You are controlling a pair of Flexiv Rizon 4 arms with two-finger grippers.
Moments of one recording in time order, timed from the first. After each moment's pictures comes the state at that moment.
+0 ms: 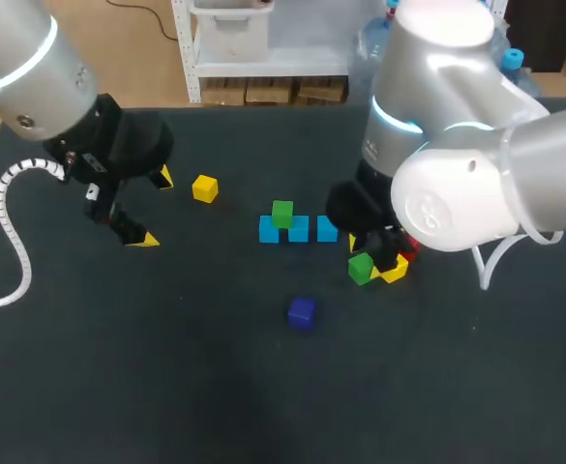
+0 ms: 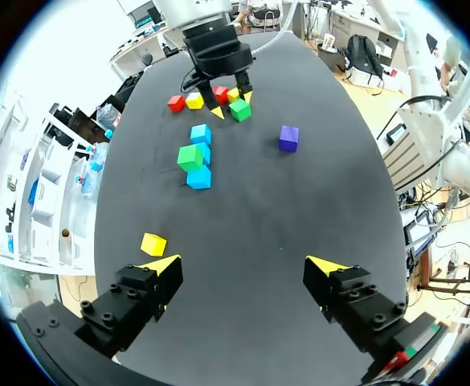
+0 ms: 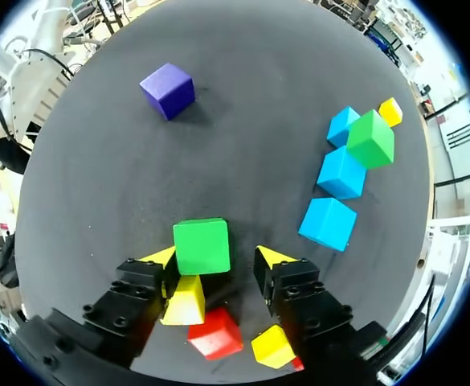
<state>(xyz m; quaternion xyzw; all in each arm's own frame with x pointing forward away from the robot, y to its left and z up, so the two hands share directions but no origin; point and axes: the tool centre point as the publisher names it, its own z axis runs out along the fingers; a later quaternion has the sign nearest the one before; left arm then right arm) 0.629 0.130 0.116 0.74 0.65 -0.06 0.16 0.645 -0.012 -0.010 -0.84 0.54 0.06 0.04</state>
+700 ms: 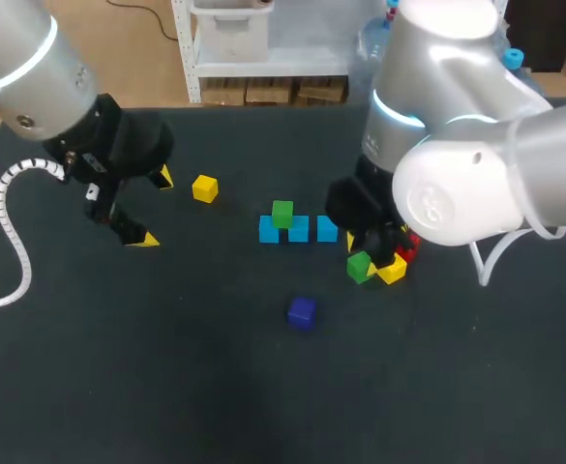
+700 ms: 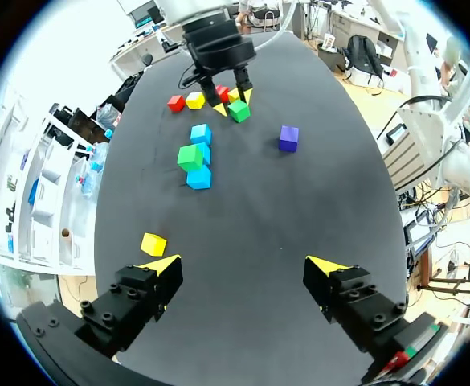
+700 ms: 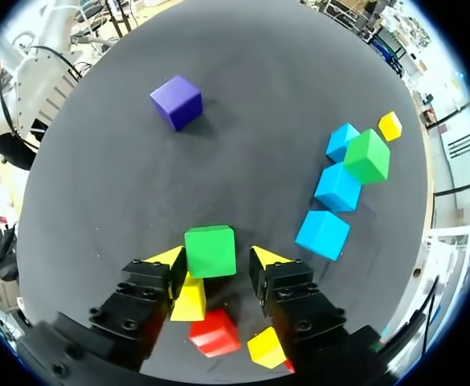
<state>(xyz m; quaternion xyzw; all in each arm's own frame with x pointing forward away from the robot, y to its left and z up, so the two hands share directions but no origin) 0.629 0.130 0.116 0.74 0.65 -0.06 0.16 0.640 -0.007 -0.002 -0.85 0.52 0.06 0.05</state>
